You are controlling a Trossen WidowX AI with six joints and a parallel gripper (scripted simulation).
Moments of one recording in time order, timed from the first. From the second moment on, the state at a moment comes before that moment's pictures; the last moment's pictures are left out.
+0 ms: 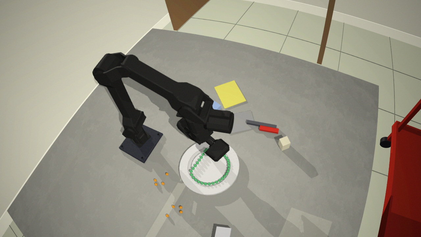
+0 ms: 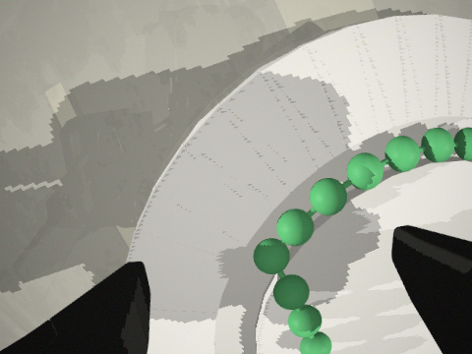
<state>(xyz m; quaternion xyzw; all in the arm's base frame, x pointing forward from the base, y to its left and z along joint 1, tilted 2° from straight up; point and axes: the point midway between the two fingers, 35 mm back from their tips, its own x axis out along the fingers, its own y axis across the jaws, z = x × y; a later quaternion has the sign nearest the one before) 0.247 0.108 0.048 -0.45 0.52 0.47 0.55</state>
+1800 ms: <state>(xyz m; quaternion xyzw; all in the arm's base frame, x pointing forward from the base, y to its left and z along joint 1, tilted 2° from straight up) 0.260 0.037 0.071 0.17 0.69 -0.15 0.69</state>
